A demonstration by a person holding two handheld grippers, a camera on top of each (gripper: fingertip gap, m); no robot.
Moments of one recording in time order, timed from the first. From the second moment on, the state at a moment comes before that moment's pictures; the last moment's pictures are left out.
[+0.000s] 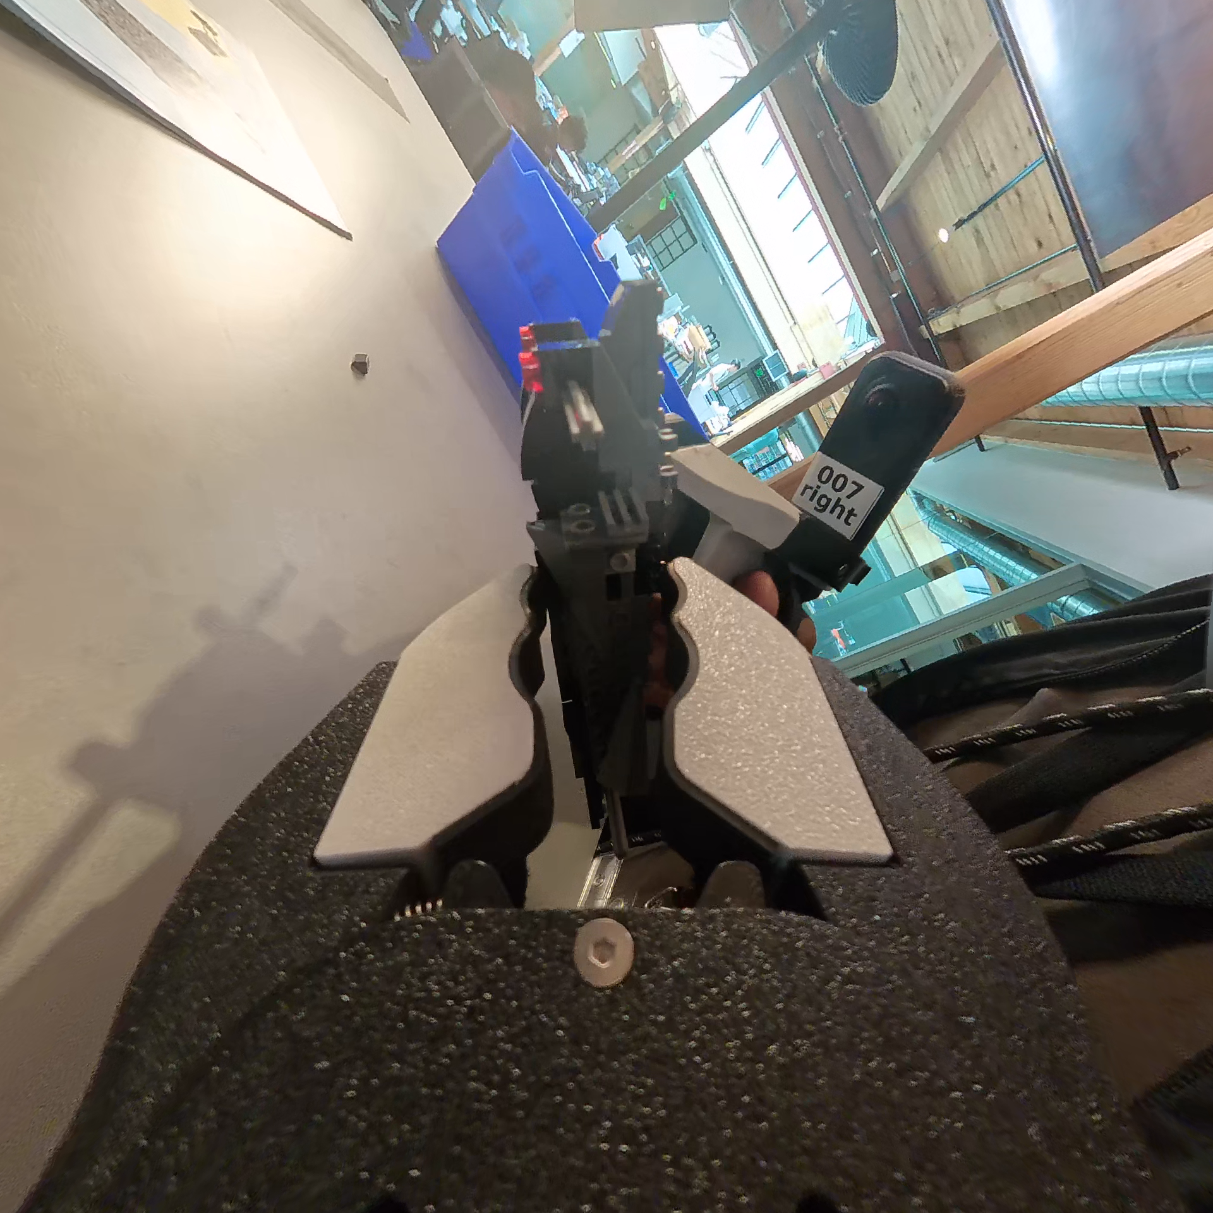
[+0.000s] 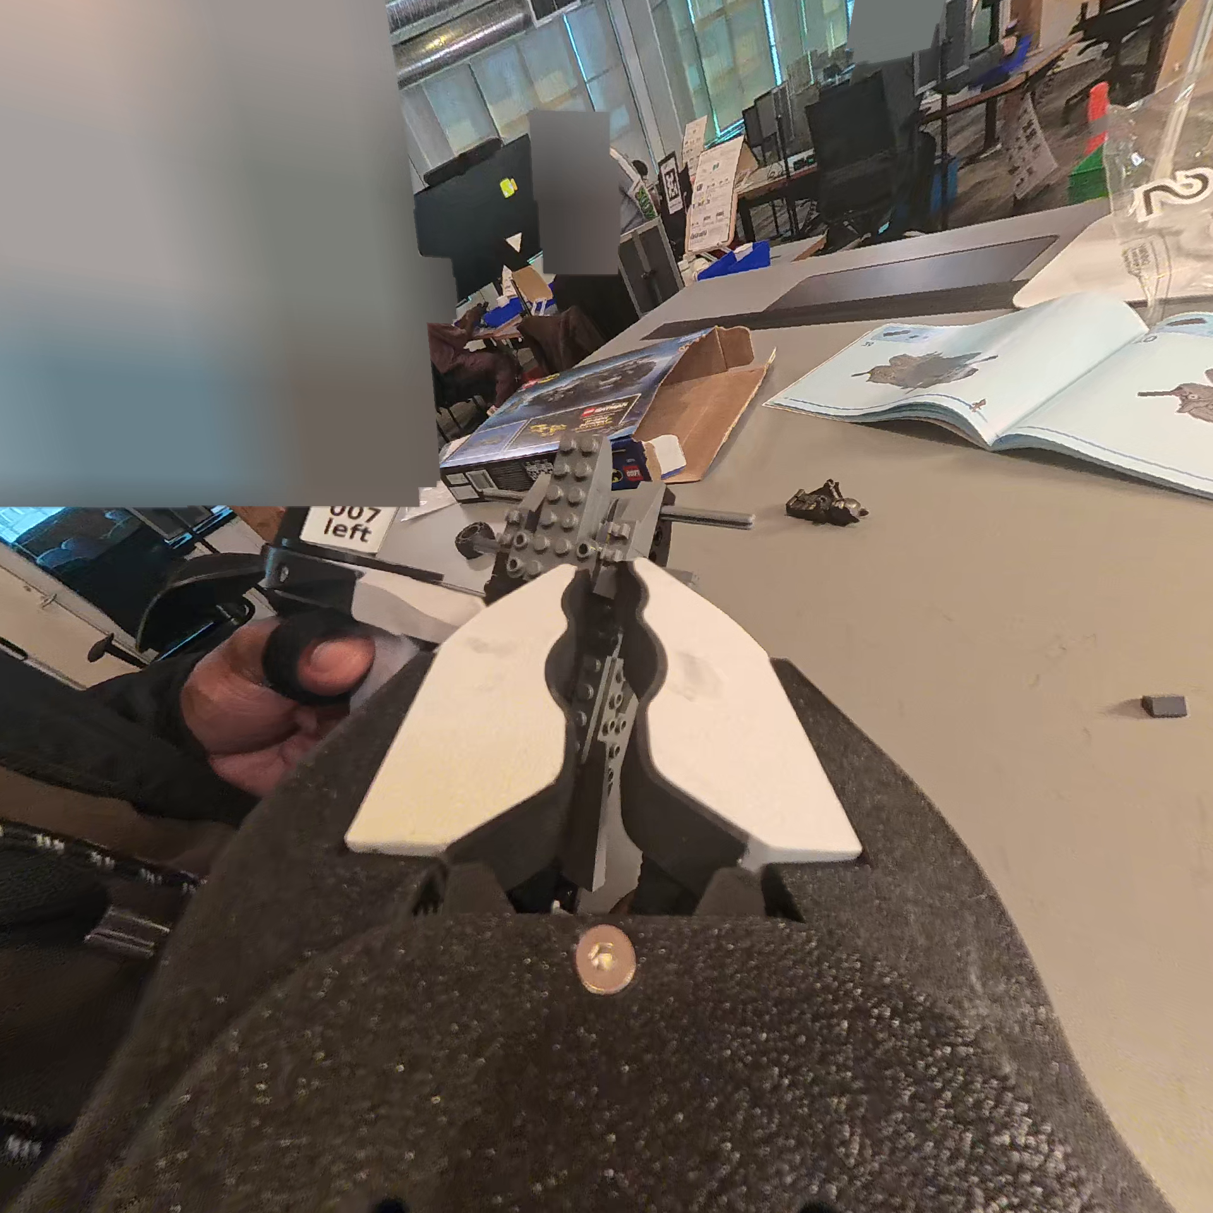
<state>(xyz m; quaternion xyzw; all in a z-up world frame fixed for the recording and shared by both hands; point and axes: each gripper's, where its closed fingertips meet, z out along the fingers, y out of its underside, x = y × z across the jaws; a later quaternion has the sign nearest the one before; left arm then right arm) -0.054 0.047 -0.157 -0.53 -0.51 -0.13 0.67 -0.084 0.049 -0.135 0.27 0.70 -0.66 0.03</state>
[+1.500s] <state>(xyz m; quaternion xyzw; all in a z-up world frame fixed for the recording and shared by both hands) -0.020 0.077 -0.163 -0.61 -0.44 -0.26 0.60 -0.063 0.063 -0.134 0.10 0.80 -0.58 0.08</state>
